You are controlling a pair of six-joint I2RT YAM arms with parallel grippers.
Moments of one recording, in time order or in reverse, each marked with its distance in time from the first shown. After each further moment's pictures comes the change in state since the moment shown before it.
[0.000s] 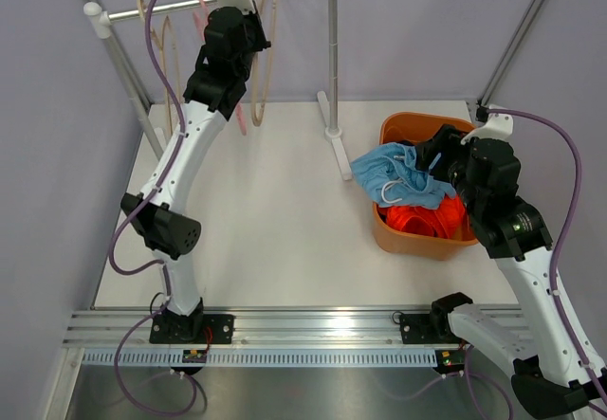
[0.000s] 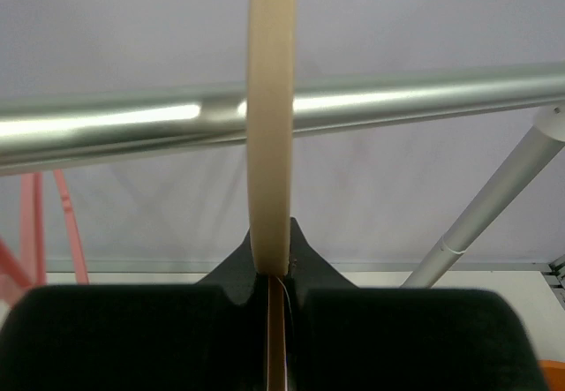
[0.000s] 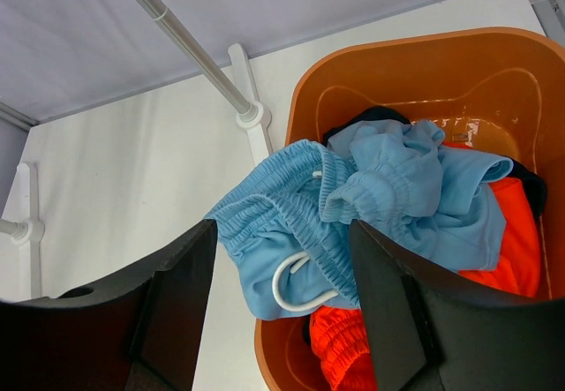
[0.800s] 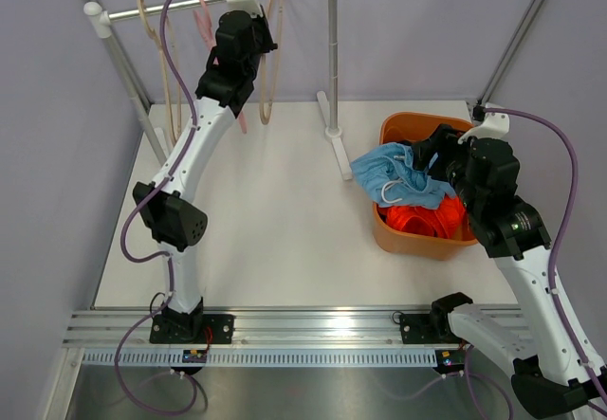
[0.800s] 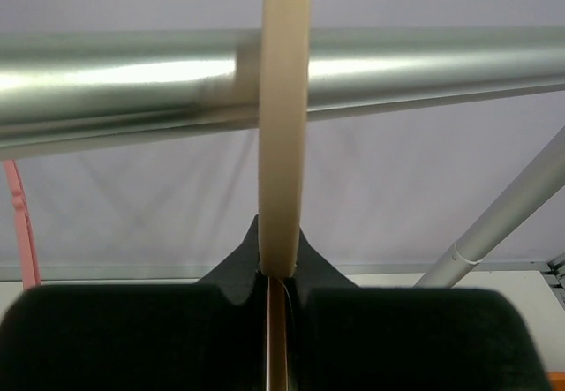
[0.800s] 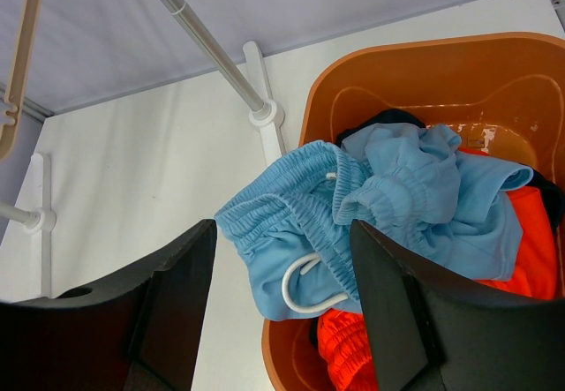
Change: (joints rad) left arm 0.023 0.102 0.006 0.080 0.043 -0.025; right arm 0.000 0.003 -0.009 0.027 -0.042 -0.012
